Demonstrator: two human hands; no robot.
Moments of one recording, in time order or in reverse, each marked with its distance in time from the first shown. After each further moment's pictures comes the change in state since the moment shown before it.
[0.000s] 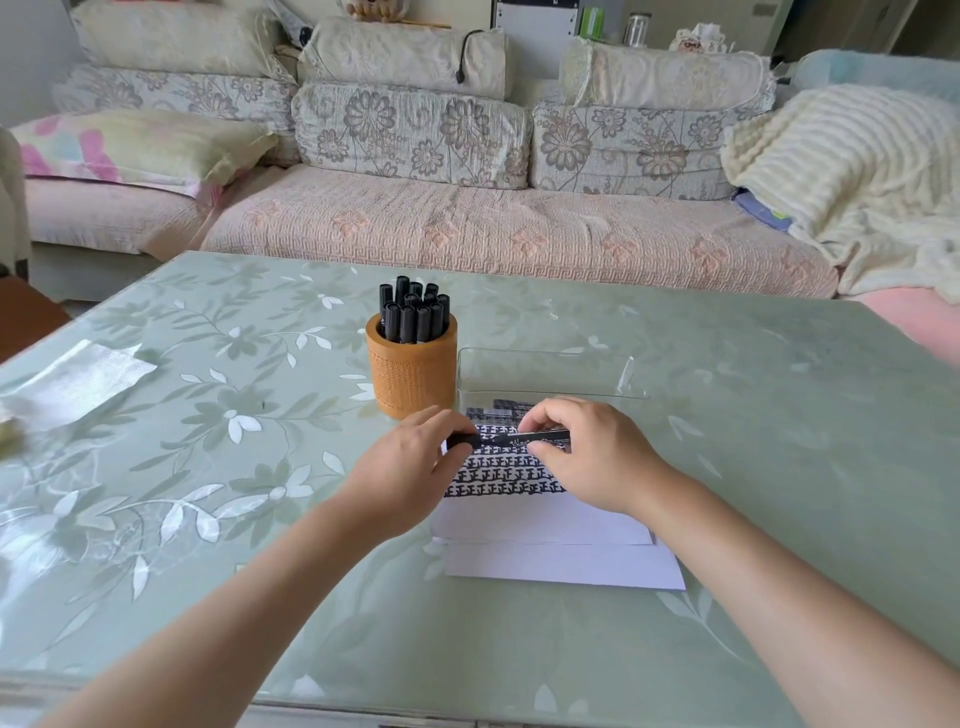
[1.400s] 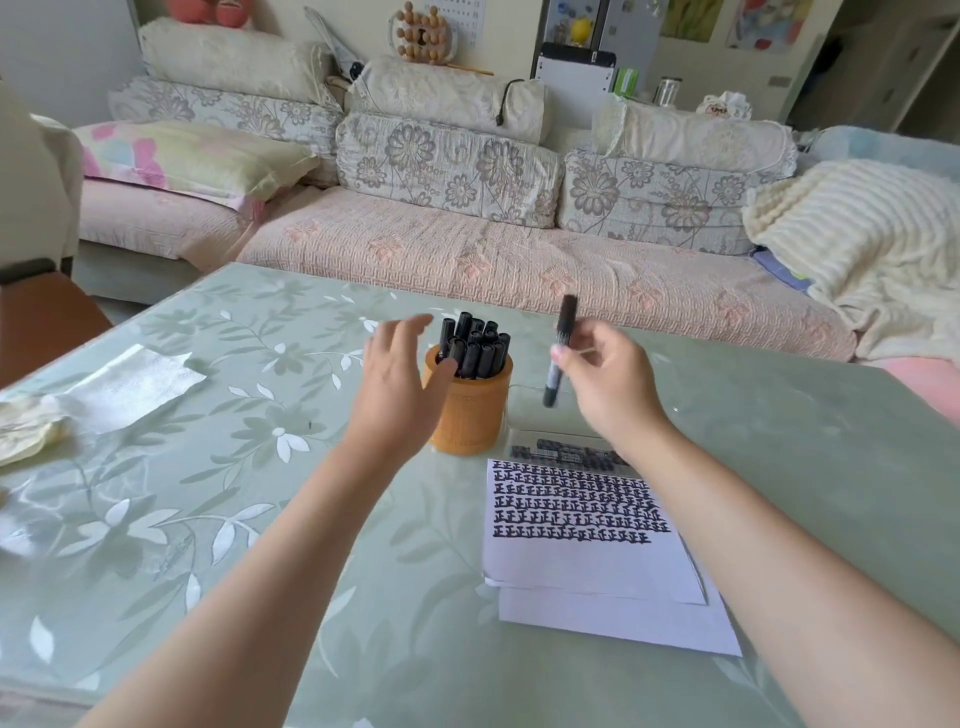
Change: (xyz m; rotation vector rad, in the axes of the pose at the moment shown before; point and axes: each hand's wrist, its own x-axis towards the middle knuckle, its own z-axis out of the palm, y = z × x) left_hand 0.050 -0.043 -0.064 -0.099 0.499 -0.197; right_hand 0.087 -0.061 -0.016 0.467 0.394 0.081
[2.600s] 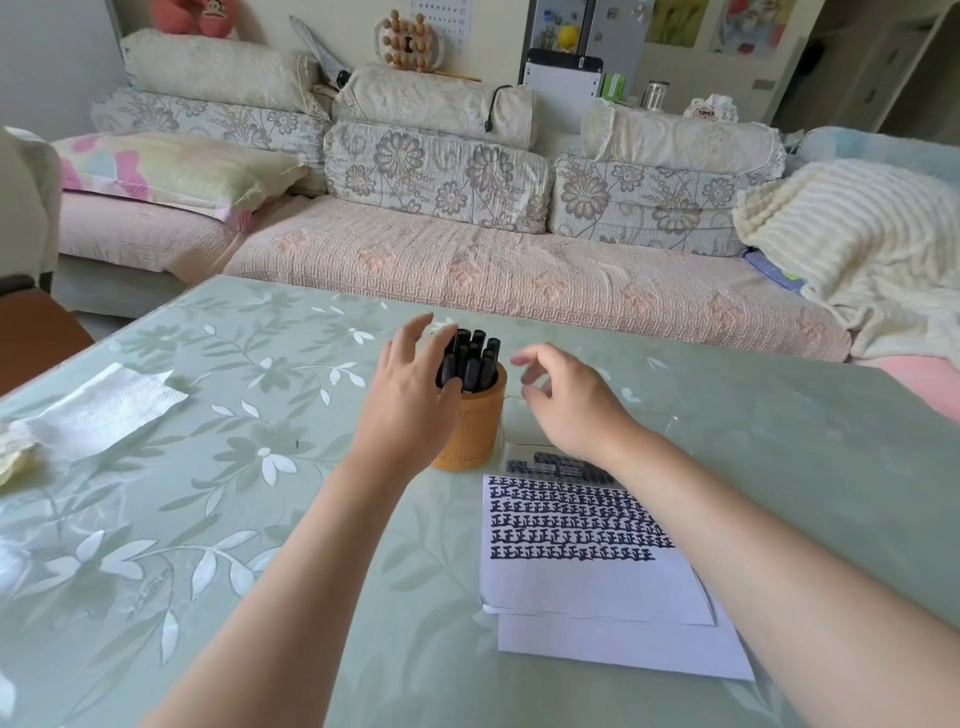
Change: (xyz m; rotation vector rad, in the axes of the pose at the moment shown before) left_hand 0.013 0.002 0.015 0.133 -0.085 0.149; right_hand 0.017 0.020 0.020 -0.404 -0.304 -0.133
